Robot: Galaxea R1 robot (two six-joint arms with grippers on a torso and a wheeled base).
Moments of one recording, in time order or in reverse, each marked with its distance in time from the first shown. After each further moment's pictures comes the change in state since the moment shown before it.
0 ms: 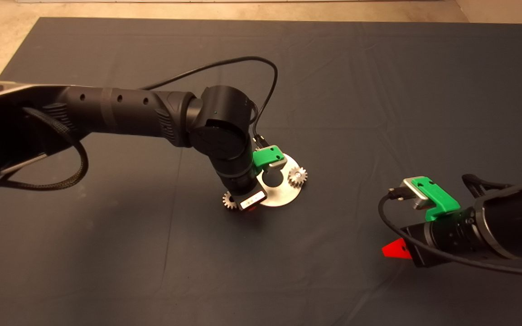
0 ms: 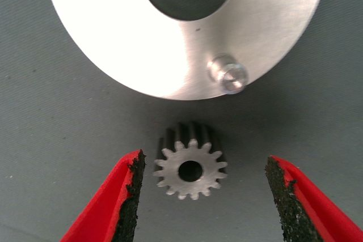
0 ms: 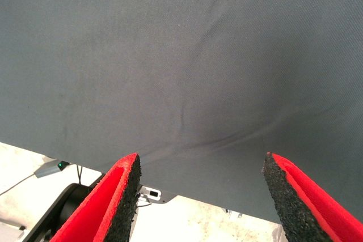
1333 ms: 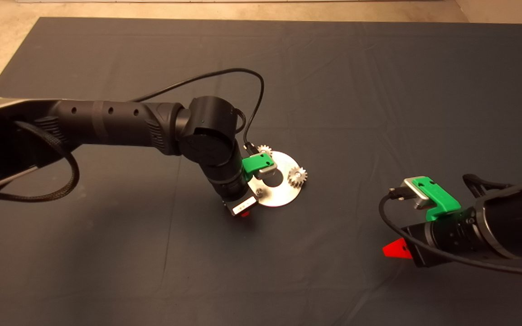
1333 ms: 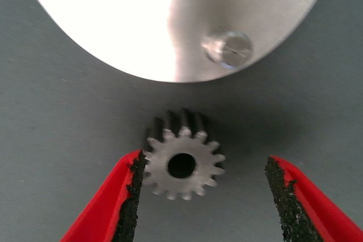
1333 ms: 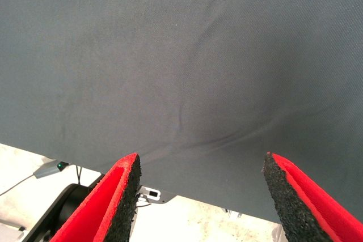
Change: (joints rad) left arm 0.044 -0.046 0.021 0.023 -0.033 0.001; right arm 0.000 -0.002 0.000 0.001 -0.003 0.000
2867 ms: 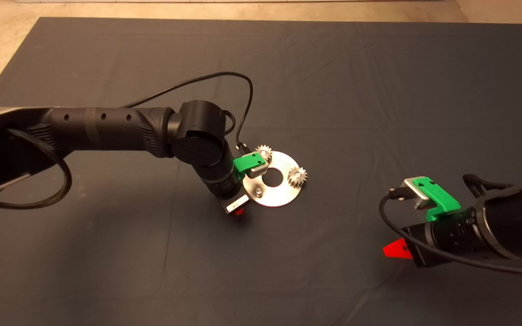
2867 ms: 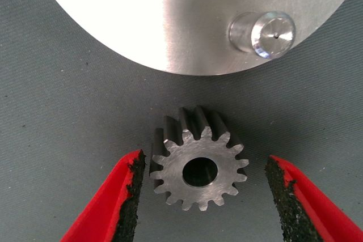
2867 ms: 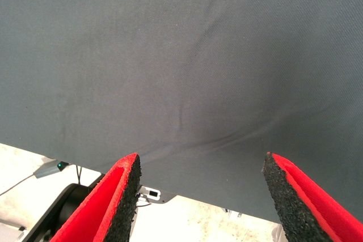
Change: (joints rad) left arm 0.027 -0.033 -0.030 0.007 -0.039 0.033; right arm 0.000 0.000 0.000 0.001 0.000 0.000
